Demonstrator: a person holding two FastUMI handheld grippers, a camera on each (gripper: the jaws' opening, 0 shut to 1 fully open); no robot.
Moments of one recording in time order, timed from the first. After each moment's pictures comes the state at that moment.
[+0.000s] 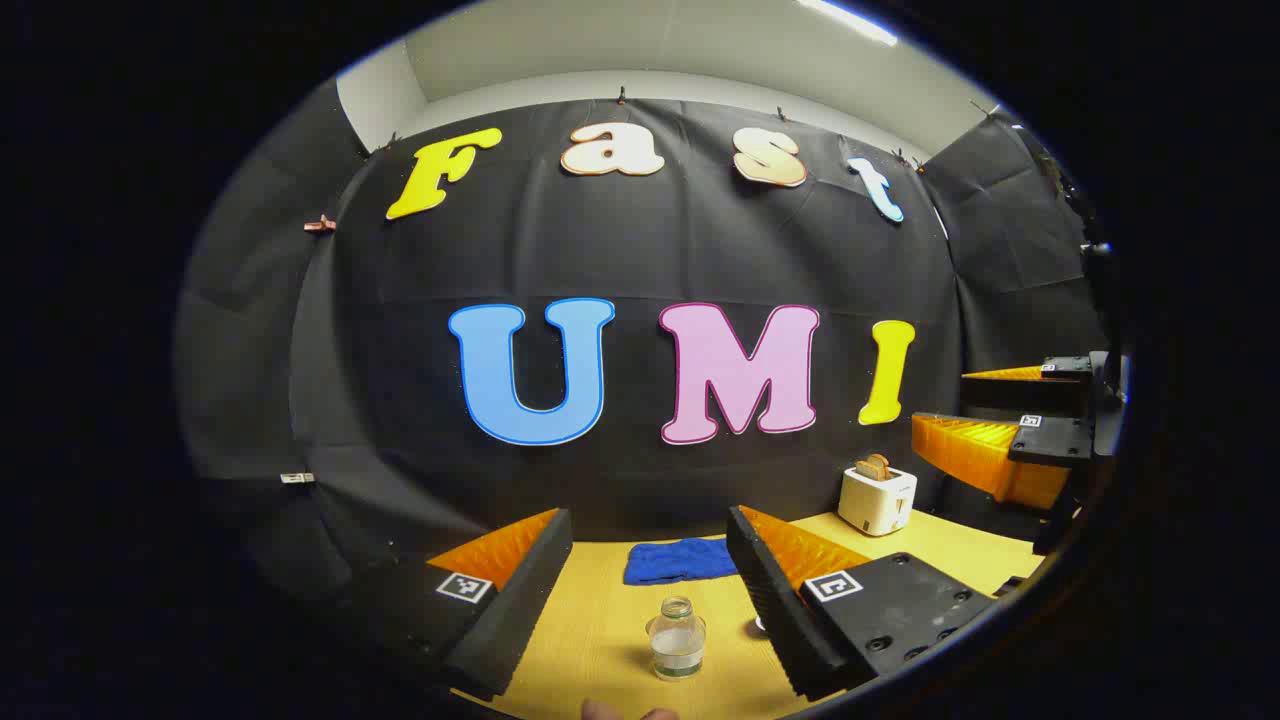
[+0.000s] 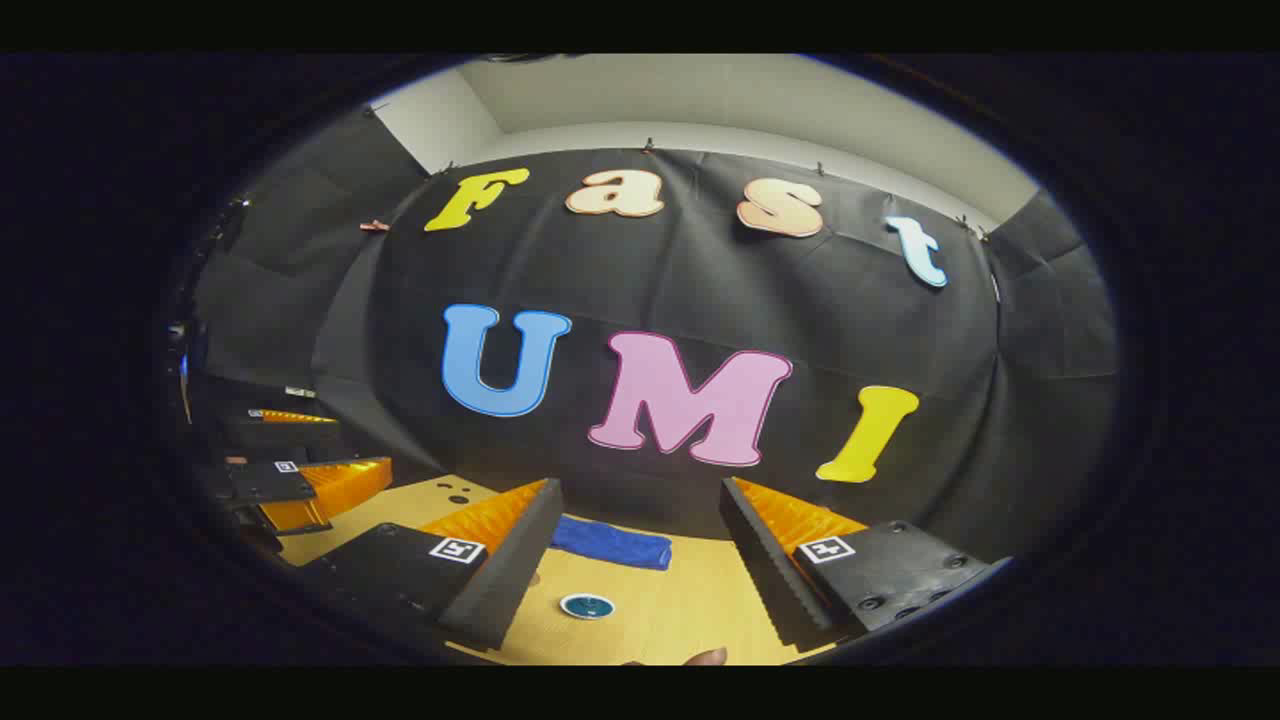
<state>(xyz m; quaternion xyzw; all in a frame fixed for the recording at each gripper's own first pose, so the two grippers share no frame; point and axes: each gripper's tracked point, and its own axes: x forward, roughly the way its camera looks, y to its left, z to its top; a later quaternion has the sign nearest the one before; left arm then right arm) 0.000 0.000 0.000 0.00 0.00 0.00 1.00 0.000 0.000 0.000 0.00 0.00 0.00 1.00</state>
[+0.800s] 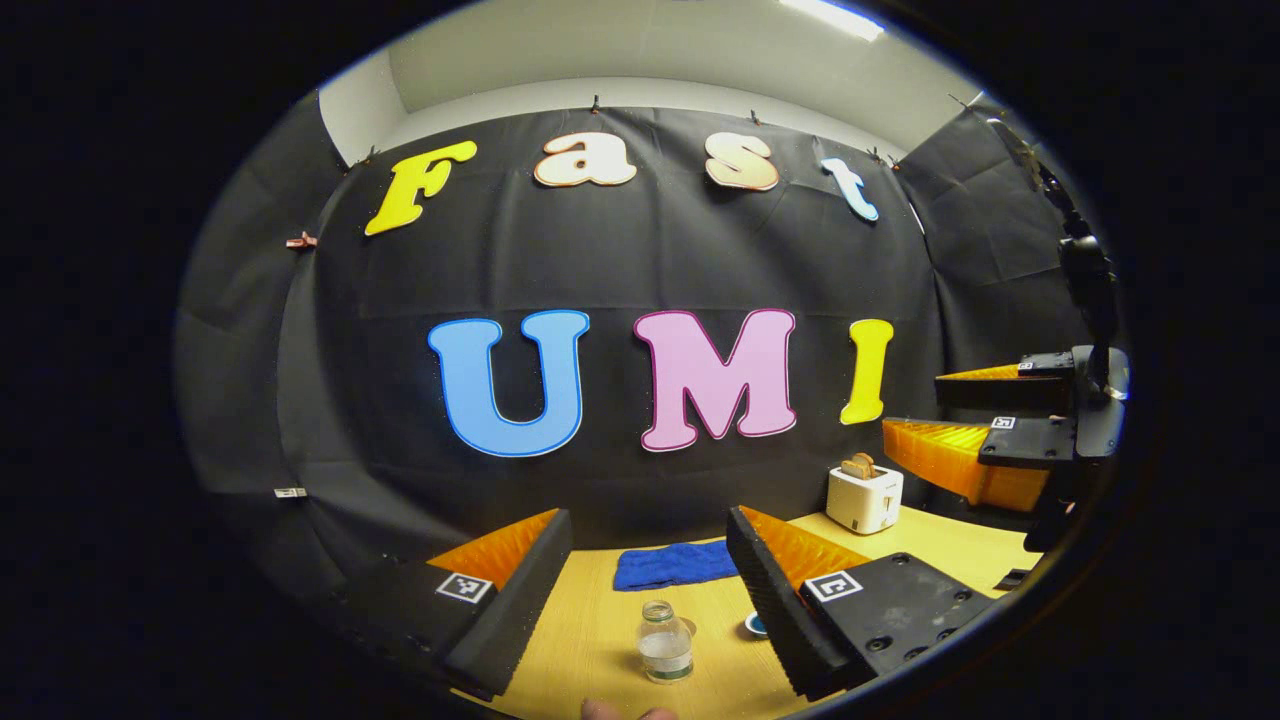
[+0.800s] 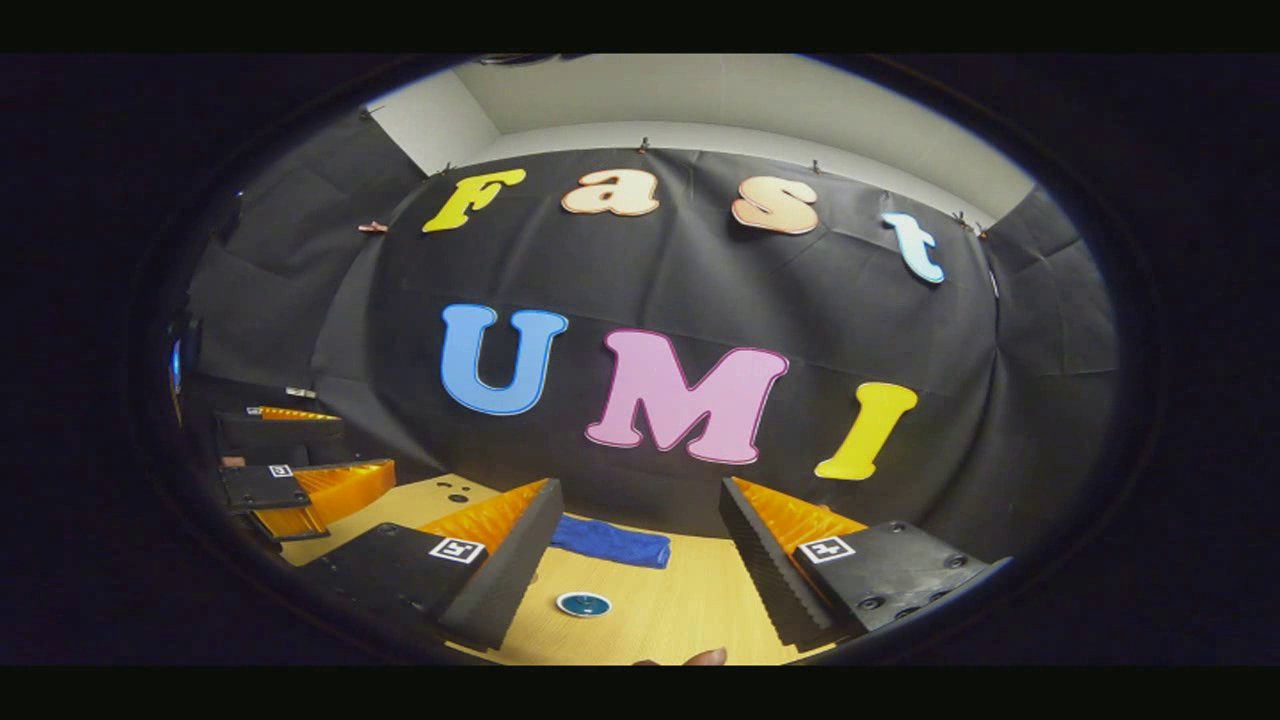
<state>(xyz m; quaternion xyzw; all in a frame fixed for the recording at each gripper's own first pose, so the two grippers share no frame) -0.007 -0.024 0.004 0.02 -0.01 -0.02 1.00 0.000 -0.005 -0.011 0.01 0.00 0.01 1.00</state>
